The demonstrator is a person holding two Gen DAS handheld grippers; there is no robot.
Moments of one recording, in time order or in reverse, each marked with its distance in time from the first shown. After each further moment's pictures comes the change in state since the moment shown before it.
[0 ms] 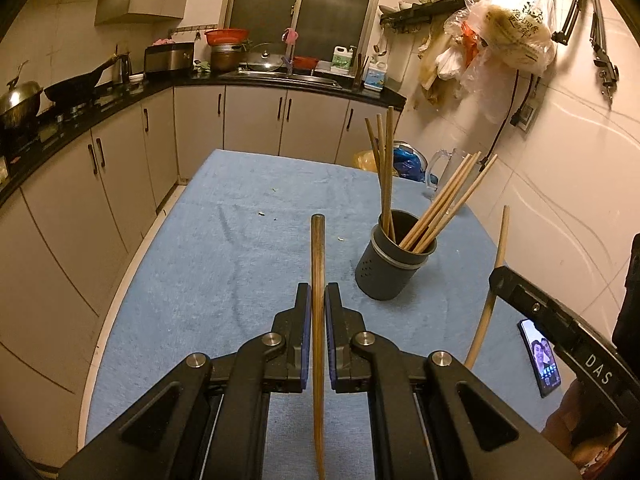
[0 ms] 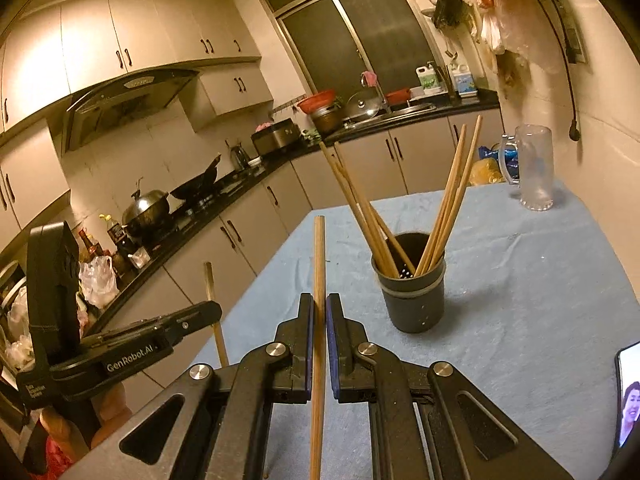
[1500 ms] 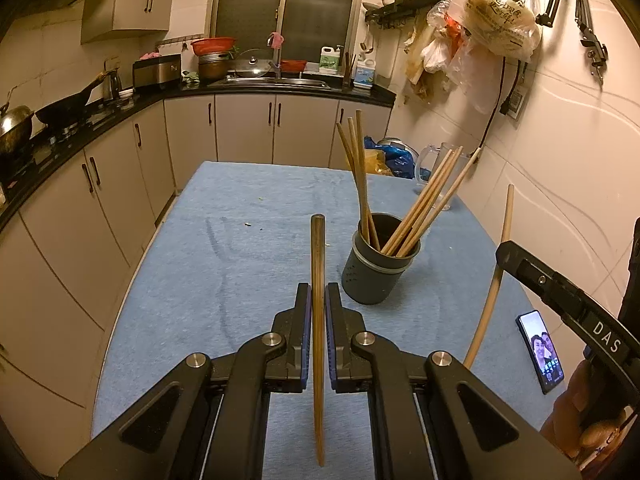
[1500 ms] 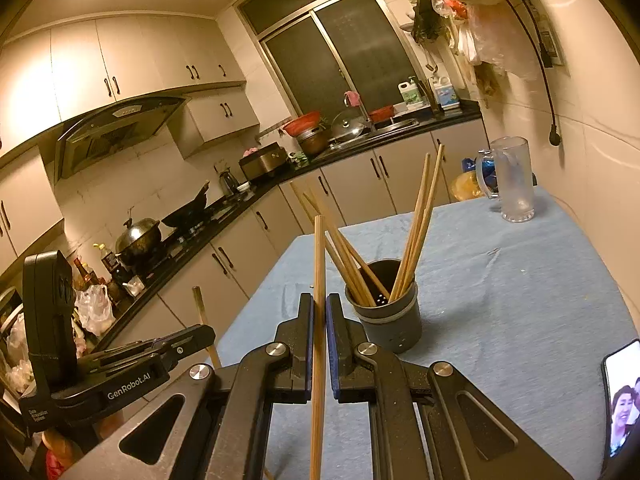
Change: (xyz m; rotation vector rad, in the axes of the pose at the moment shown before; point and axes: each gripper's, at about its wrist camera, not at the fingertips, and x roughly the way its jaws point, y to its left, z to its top) left arm -0.005 -0.023 0.010 0.063 -0.001 0.005; right arm -0.017 -0.014 0.011 0.054 -0.070 -0.030
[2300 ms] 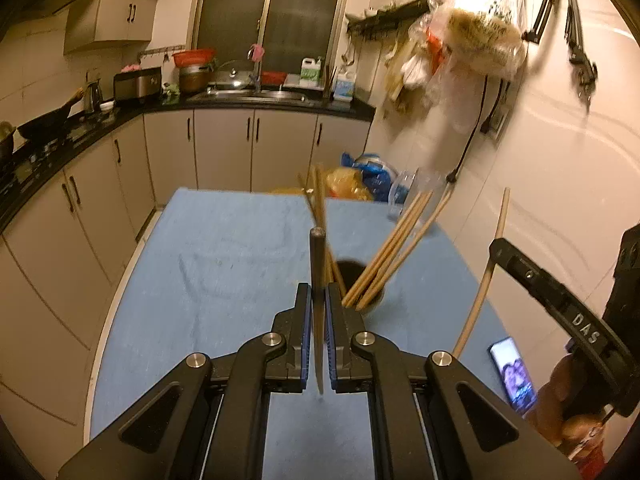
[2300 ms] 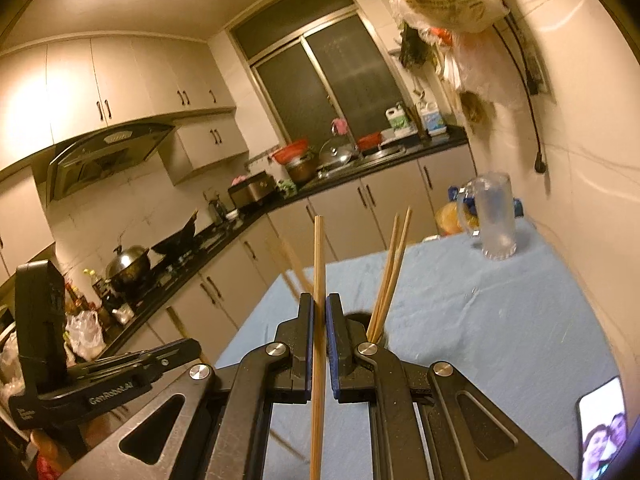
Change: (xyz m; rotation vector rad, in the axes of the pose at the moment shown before) left arm -0.005 -0.023 0.056 0.010 -0.040 -0.075; right arm -0.012 -0.017 0.043 0.011 -0.112 -0.048
